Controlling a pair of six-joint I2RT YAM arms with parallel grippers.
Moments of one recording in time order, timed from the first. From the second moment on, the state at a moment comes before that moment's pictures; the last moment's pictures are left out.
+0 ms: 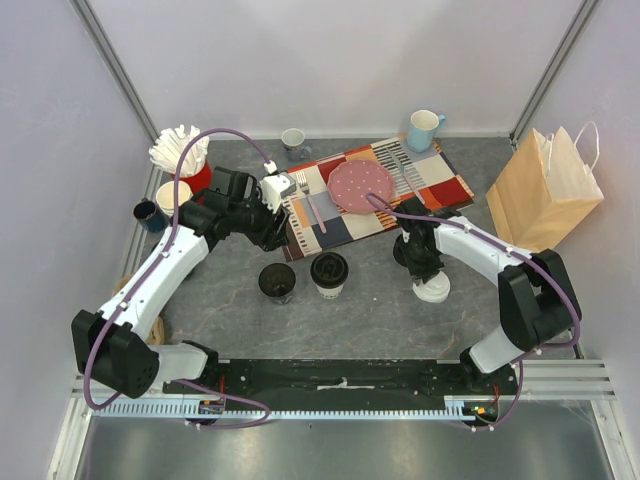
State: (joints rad) left arm -0.38 1.29 1.17 -0.71 0.42 0.30; right arm 0.44 1.56 1.02 -0.88 0.12 0.21
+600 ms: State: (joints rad) left arm -0.38 1.29 1.17 -0.73 0.46 0.31; right arm 0.44 1.59 1.02 -0.89 0.13 0.19
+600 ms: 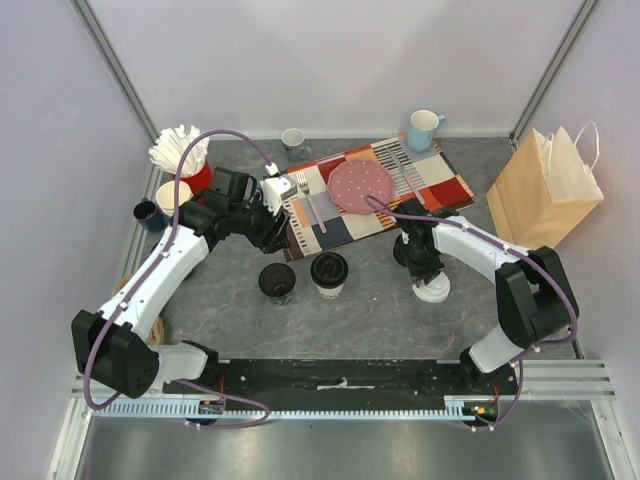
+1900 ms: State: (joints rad) left arm -0.38 1.28 1.17 -0.76 0.51 0.34; right arm 0.44 1.62 1.06 -0.94 0.14 0.21
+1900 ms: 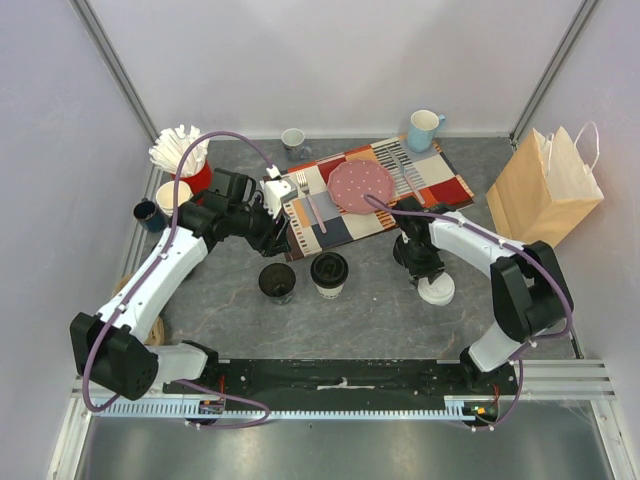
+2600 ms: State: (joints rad) left arm -0.38 1.27 1.17 -0.78 0.53 0.34; right arm 0.44 1.64 1.06 -0.94 0.18 0.21
